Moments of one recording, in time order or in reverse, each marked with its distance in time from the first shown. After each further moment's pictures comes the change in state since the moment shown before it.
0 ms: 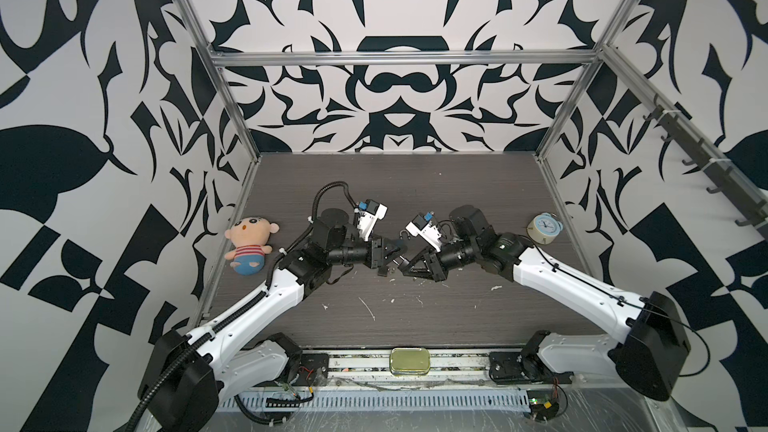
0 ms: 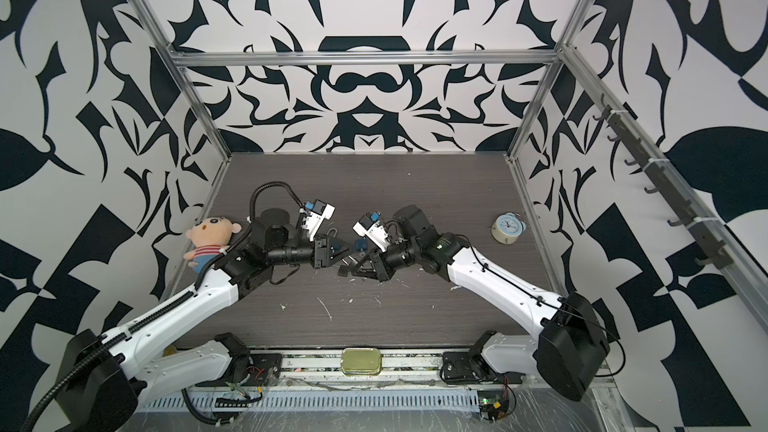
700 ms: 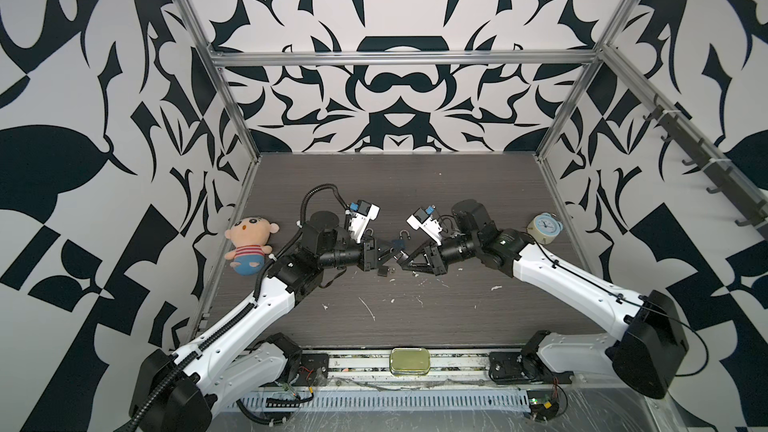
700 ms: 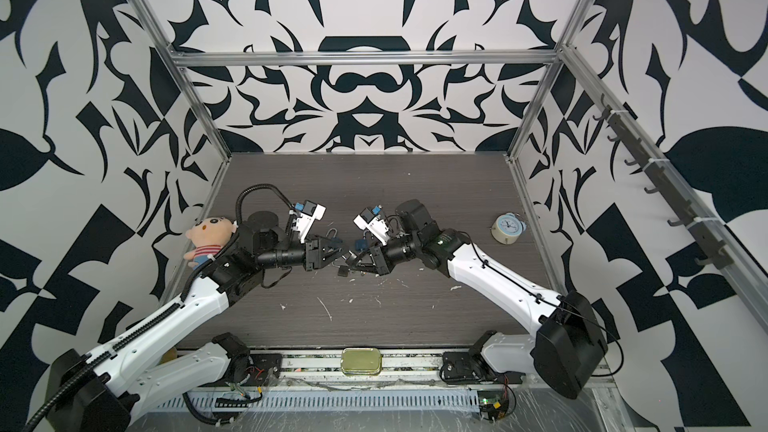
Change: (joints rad) left arm 0.034 -0.079 -0.019 -0.033 0.007 0.010; right arm -0.024 0.016 0.024 0.038 -0.065 0.042
